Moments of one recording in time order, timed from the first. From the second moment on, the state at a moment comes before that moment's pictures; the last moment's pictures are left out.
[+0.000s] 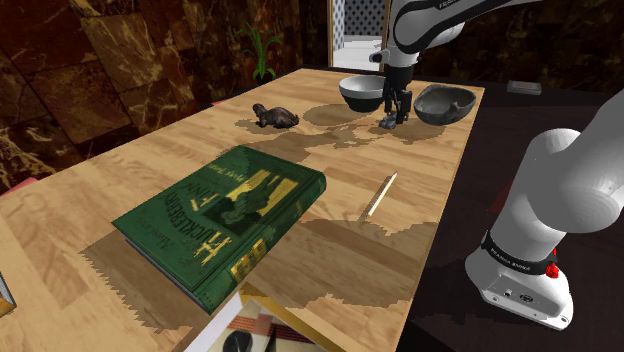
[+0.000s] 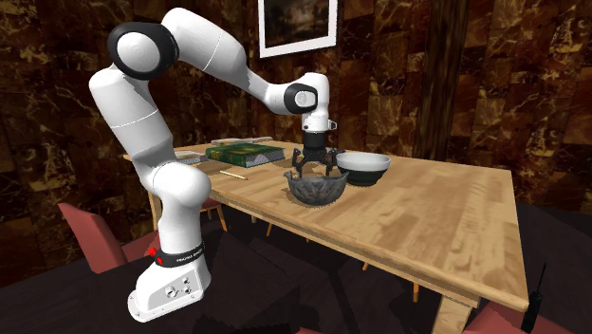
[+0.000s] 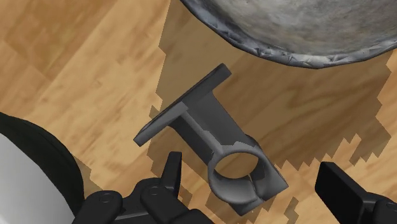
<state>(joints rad) 0.14 -0.39 -0.47 -2.38 -0.19 2.02 -1.05</state>
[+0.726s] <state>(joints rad) 0.14 -0.39 -0.47 -2.38 -0.19 2.03 -1.05</state>
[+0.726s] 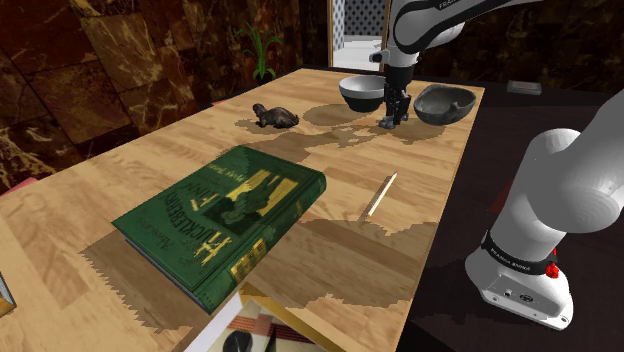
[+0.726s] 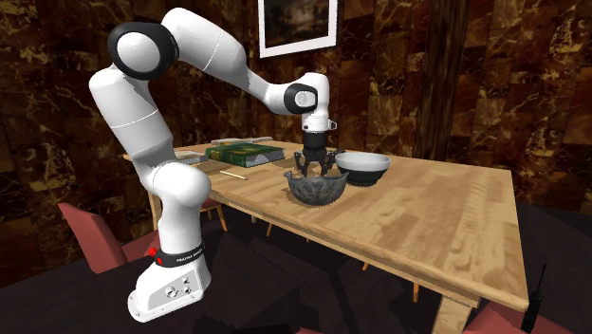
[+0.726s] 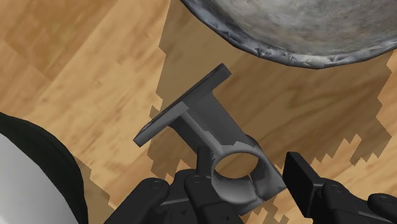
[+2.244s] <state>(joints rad) 0.15 -0.43 -0.44 -2.16 -0.18 1.76 -1.05</state>
